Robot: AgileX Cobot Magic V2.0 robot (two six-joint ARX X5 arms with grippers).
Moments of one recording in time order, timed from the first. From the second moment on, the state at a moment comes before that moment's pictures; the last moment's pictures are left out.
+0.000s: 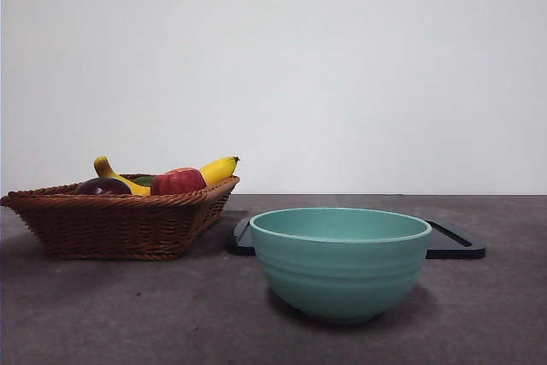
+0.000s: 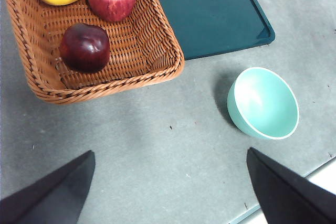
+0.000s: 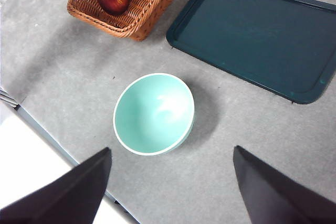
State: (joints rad) left arm -0.08 0.75 0.96 -1.01 0.48 0.04; right arm 0.22 0.79 0.99 -1.01 -0.52 -0.03
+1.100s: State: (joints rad) left arm -0.20 1.29 1.17 -0.77 0.24 0.01; right arm 0.22 0.79 0.99 -1.00 -0.52 -0.03
